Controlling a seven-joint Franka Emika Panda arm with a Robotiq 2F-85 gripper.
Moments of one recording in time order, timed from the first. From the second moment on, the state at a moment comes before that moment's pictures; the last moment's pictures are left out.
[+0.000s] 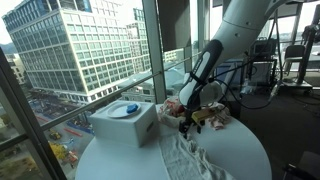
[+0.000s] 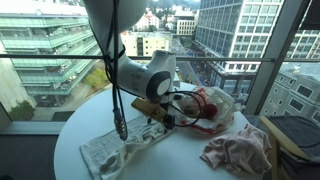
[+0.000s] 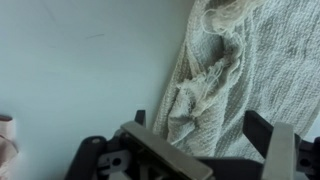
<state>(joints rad) -0.04 0.62 0.03 -2.06 0.07 2.70 0.04</state>
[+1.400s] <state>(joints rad) -0.17 0.85 0.09 -1.75 0.12 2.50 -0.05</state>
